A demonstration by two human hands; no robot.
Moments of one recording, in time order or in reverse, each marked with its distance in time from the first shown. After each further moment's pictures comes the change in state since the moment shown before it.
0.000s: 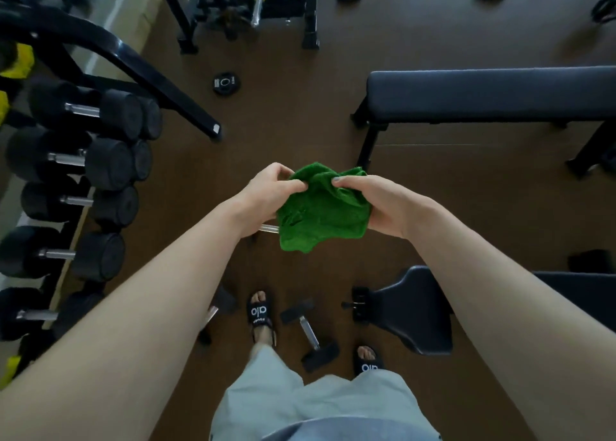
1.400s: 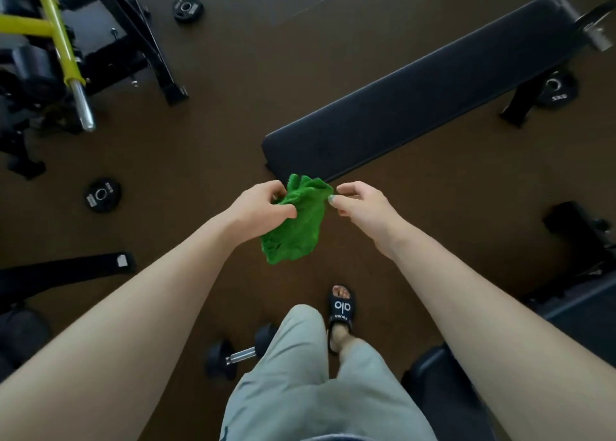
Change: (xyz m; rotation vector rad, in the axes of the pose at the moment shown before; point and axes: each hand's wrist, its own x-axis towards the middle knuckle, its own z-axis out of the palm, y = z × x) left_hand 0.463 0.317 0.123 0.860 -0.334 0.172; right_hand 0.242 -0.242 -0.318 -0.029 0.700 -0.134
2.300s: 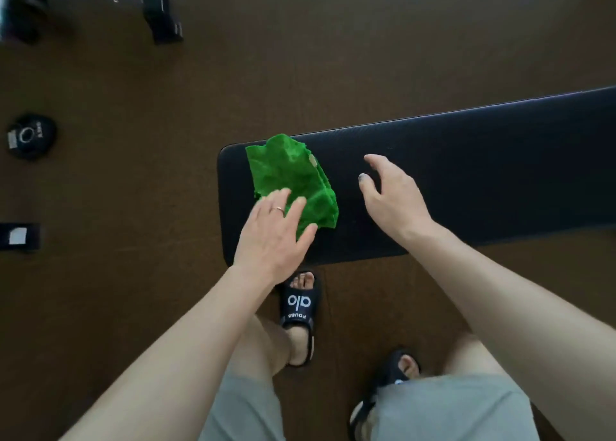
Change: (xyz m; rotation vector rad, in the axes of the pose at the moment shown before) left_hand 0.419 -0.044 0.157 0.482 0.295 -0.001; right_hand 0.483 0.068 -0.070 -0.687 -0.001 -0.385
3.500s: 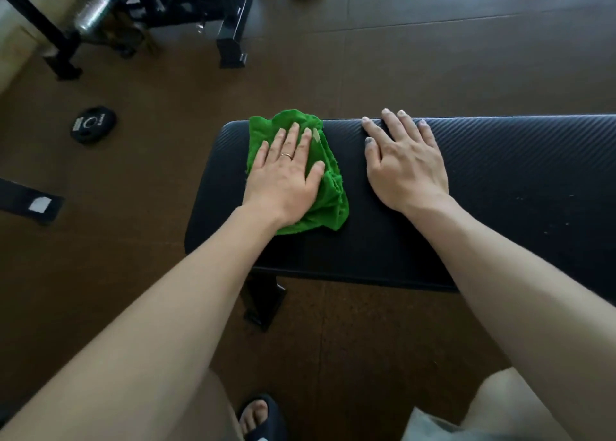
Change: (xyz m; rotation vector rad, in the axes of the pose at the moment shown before) left_hand 0.108 0.015 0.062 -0.088 0.269 -0.281; right_hand 0.118 0.073 0.054 -0.504 0.207 -0.458
